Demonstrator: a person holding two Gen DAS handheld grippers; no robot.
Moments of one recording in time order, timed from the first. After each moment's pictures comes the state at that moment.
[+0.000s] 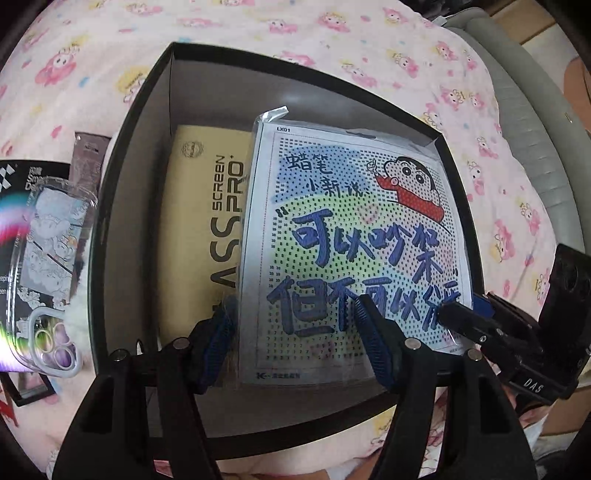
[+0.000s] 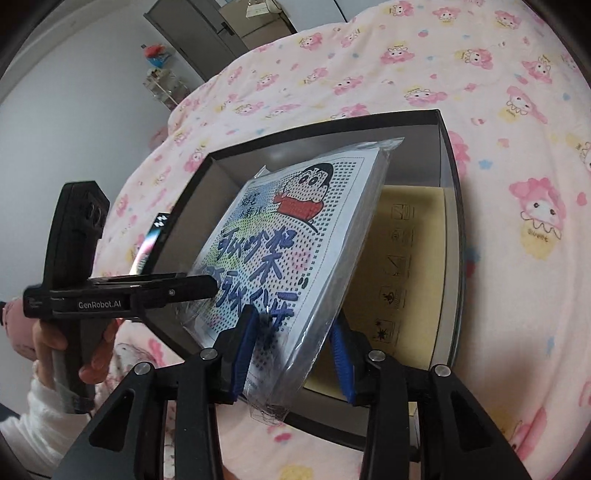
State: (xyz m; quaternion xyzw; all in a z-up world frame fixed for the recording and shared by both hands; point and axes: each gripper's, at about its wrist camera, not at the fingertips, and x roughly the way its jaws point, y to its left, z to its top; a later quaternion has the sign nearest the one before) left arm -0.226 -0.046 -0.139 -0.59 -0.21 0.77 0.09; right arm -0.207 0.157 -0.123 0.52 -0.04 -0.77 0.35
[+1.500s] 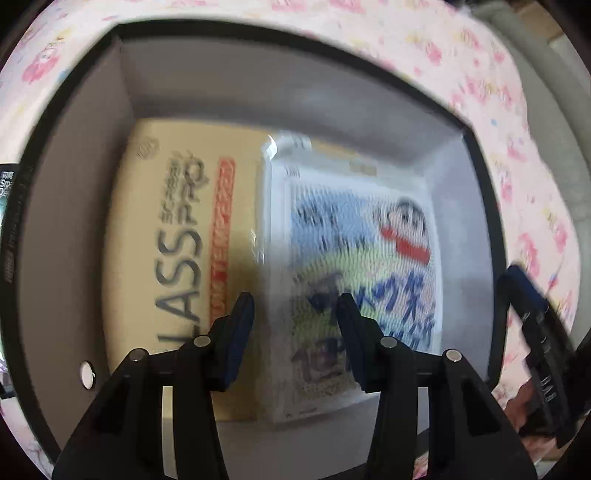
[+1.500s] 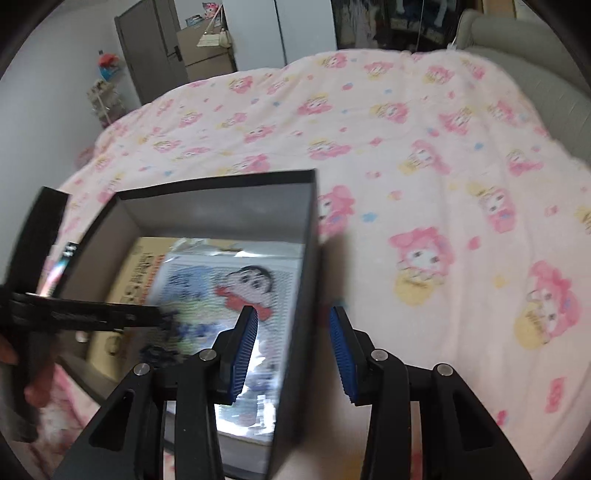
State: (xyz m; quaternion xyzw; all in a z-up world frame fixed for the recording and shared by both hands) left arm -0.254 0.009 -0.165 -0.63 -0.19 0.75 0.04; right arm -0.226 0.191 -0.114 0.43 0.05 -0.88 0.19
